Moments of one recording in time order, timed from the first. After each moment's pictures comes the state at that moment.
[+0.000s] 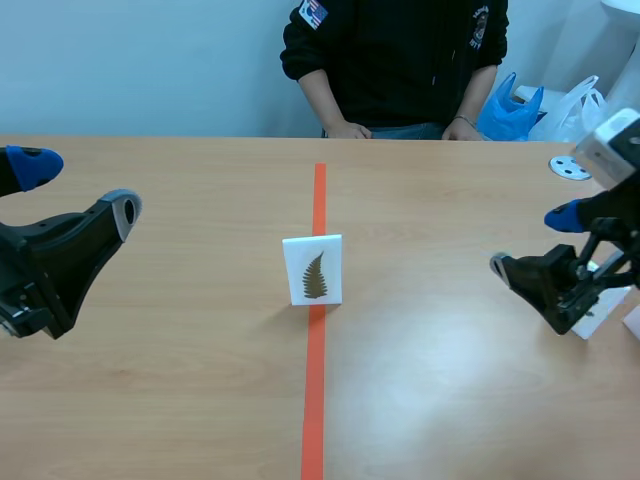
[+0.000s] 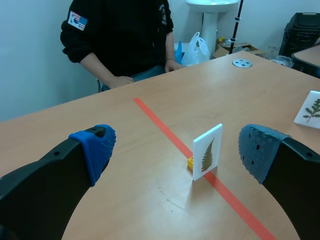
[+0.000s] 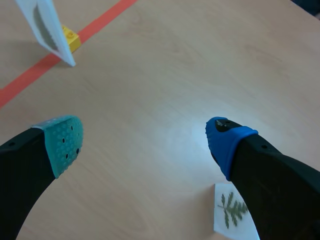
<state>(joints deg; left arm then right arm) 36.9 -30.5 -10.0 115.6 -23.5 -26.0 -11.3 -12.6 35.3 2.8 95.2 19.1 36.0 -14.8</state>
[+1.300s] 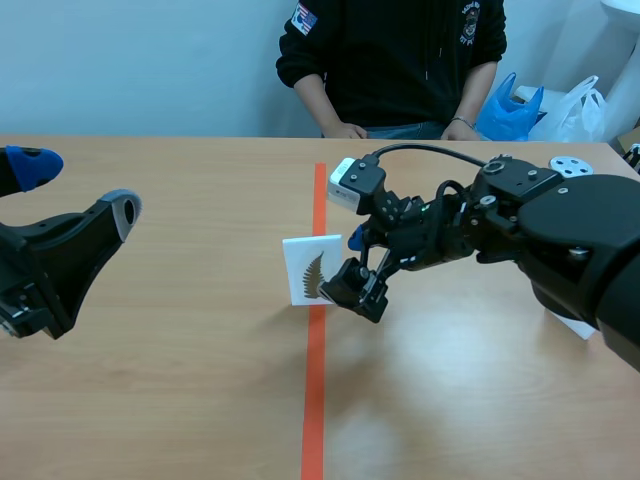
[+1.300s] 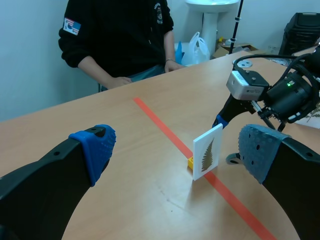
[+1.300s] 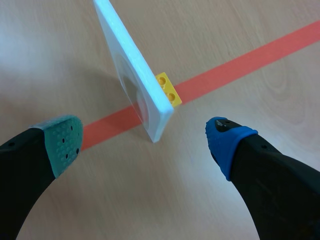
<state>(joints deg) 36.9 -30.5 -10.0 115.6 -23.5 -26.0 -11.4 27.2 14.6 -33.4 52.4 6.2 44.4 -10.3</state>
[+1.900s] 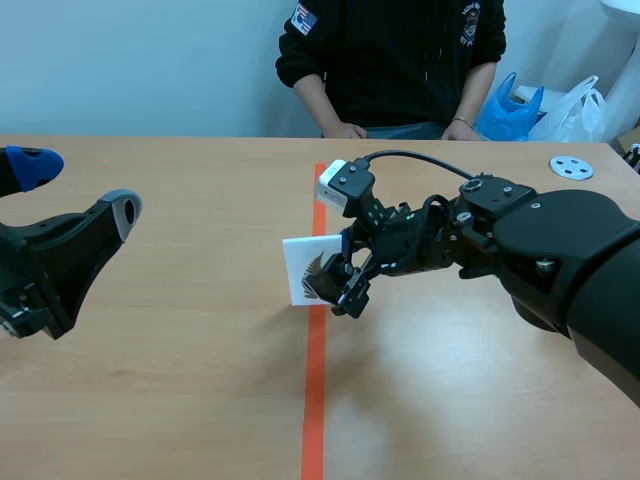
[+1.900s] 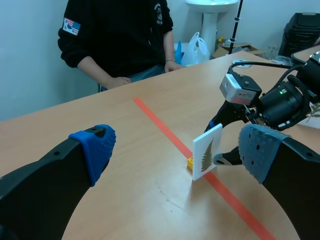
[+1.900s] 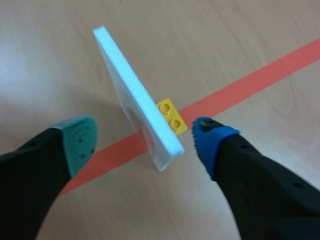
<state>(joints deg) 36.9 -30.5 -10.0 115.6 -23.5 -26.0 -11.4 27.2 11.9 -33.4 48.6 4.8 41.6 -3.3</state>
